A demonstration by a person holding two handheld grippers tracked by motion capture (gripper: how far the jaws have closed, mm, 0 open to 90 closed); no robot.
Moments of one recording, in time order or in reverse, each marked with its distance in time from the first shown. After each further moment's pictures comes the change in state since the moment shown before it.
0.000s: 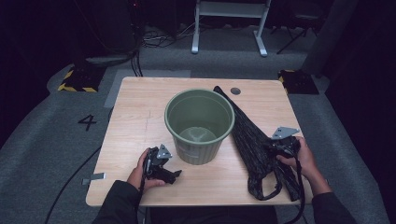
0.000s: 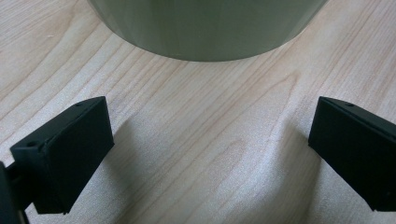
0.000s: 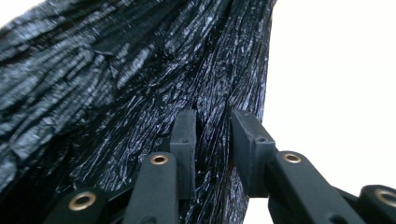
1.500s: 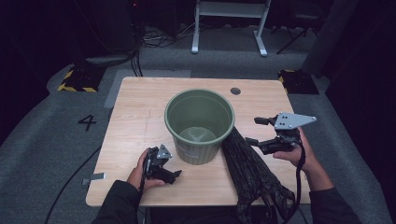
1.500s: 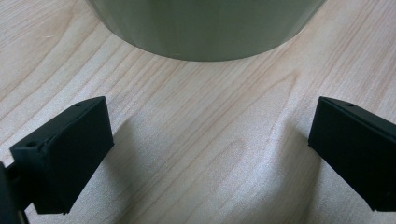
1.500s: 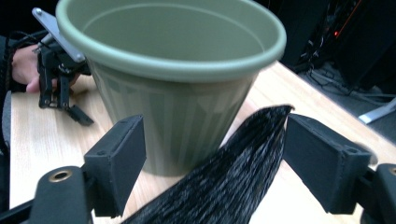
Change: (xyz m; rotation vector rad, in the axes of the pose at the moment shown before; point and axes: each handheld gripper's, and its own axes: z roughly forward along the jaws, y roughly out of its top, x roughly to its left) left arm 0.000 0.000 0.000 0.000 -0.004 0.004; right arm 0.037 0.098 -0.088 -0.441 0.235 -0.036
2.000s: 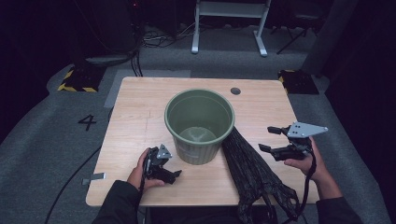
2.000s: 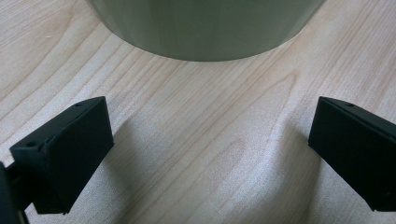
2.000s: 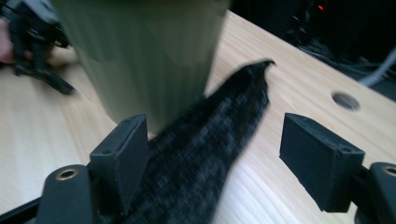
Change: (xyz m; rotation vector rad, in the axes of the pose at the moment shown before) left arm 0.000 0.000 0.000 0.000 0.000 0.000; right arm -0.012 -0.053 -0.022 0.037 -0.045 0.084
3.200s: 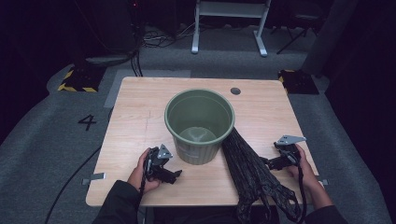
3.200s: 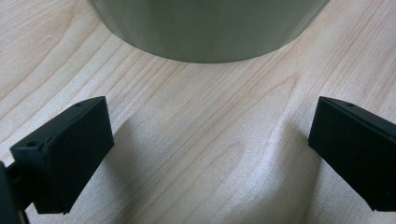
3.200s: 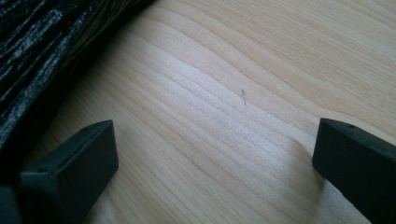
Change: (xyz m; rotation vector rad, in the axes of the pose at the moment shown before) left arm -0.002 0.001 0.000 0.003 0.009 -0.007; right arm -0.036 -0.117 0.055 0.288 -0.151 0.220
